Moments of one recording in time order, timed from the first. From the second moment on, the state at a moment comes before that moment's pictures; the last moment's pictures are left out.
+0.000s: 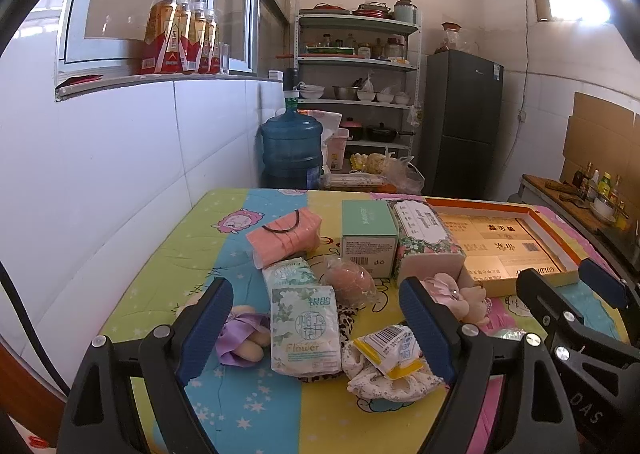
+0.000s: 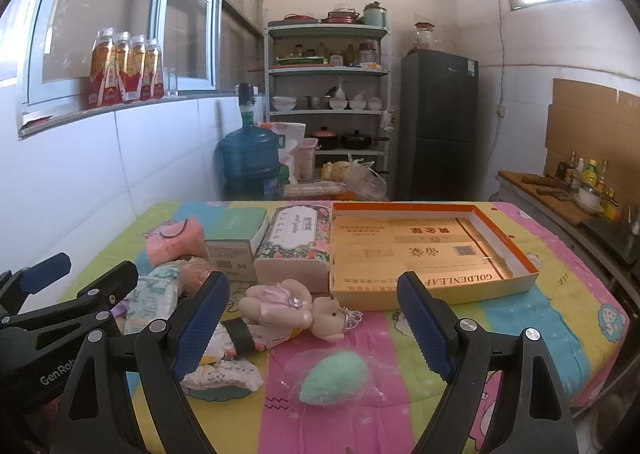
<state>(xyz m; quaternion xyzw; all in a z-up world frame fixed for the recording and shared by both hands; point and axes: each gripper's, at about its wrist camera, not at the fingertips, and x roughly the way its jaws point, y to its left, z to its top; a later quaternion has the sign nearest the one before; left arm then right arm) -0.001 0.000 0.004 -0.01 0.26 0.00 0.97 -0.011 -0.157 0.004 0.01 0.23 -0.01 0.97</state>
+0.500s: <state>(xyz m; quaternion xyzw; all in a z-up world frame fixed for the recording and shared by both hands) 0.000 -0.003 0.001 -0.01 0.26 0.01 0.96 -0.013 -0.158 0.003 0.01 0.23 -0.01 0.97</state>
